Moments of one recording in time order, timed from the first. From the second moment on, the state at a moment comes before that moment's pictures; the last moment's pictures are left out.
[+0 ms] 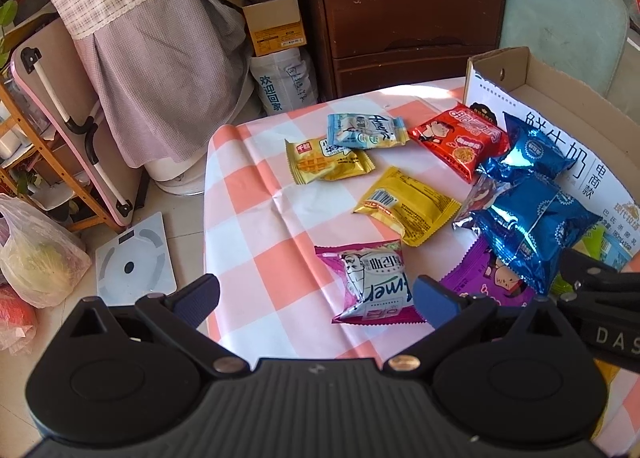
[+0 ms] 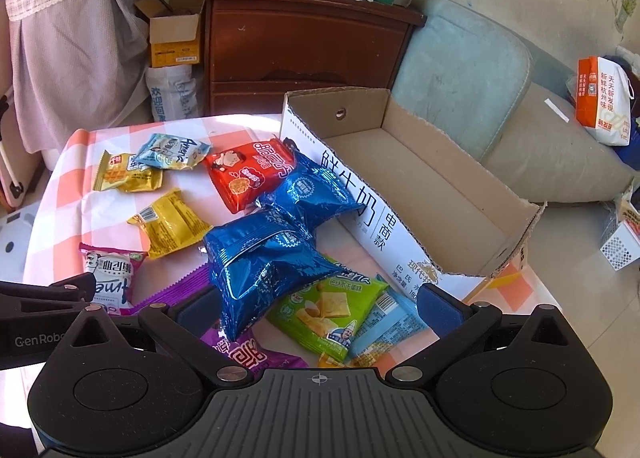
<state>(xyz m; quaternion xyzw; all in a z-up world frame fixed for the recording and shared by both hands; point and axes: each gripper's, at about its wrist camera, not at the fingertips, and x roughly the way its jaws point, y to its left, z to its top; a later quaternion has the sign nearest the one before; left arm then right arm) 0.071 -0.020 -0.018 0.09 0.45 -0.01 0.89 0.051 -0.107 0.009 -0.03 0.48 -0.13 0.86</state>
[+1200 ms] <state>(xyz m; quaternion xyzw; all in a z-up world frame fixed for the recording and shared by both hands) 0.065 -0.023 -0.019 0.11 0.44 -0.01 0.89 0.046 -0.102 0.008 -0.05 0.47 -0.13 0.87</state>
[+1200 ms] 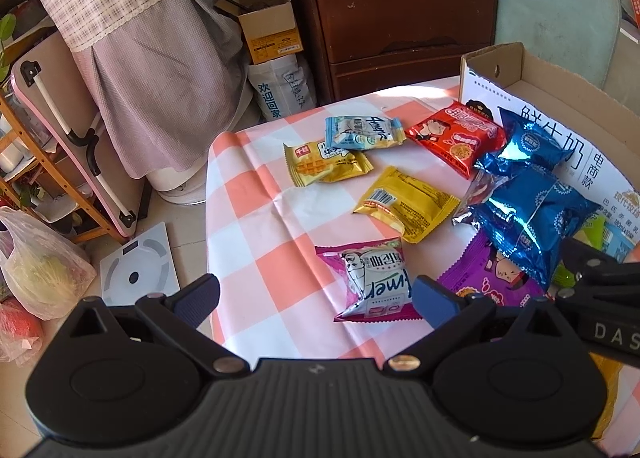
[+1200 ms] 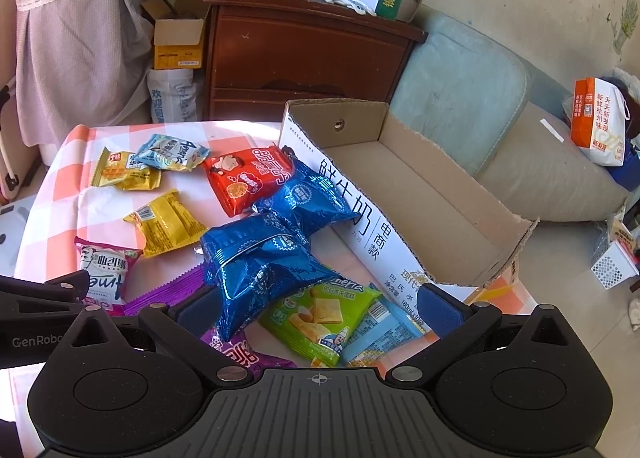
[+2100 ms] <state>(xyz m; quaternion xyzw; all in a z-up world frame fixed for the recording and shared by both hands) 0.086 0.018 -0.016 0.02 0.45 0.00 0.89 -0.002 -0.197 0.006 0.11 0.51 -0.09 0.85</state>
